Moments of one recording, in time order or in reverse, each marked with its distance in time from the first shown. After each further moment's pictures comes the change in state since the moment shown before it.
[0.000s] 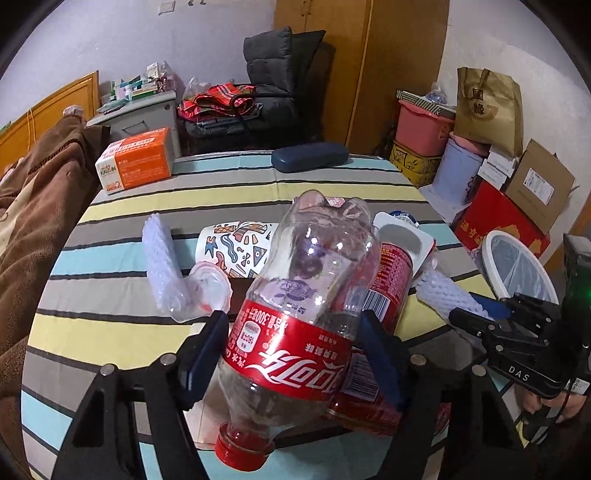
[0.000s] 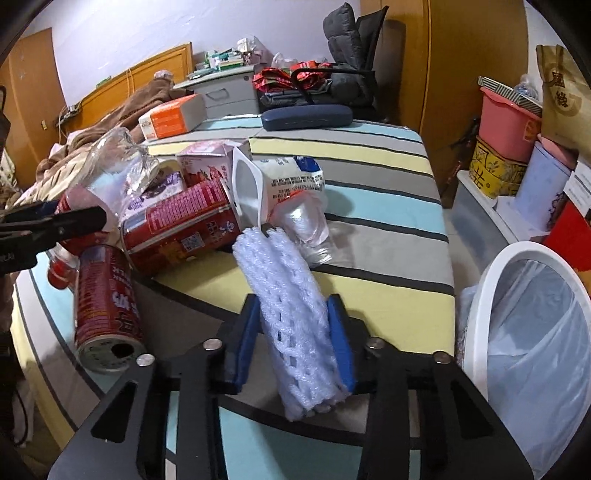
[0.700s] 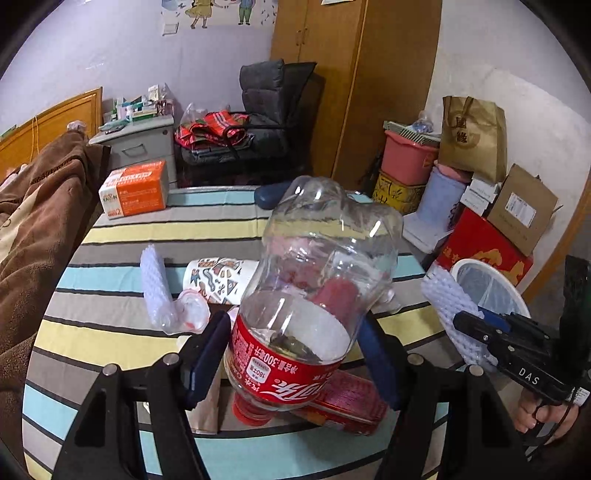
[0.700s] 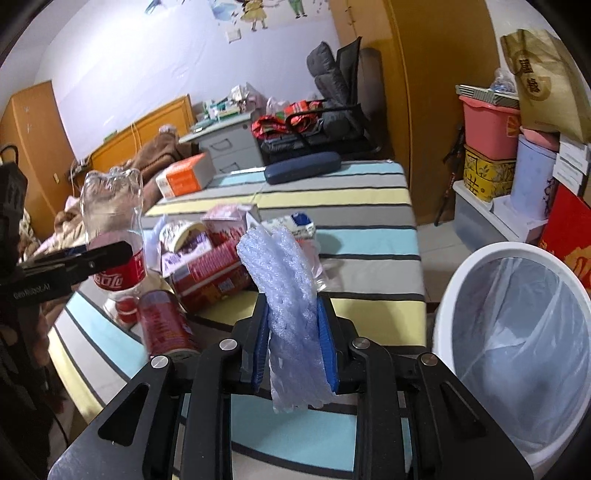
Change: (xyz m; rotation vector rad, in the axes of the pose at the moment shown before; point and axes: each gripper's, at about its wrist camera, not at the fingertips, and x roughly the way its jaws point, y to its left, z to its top) left arm -0.043 -0.024 0.011 -0.012 -0.107 -0.034; right arm -0.045 -0.015 0.001 0.132 -0.164 0.073
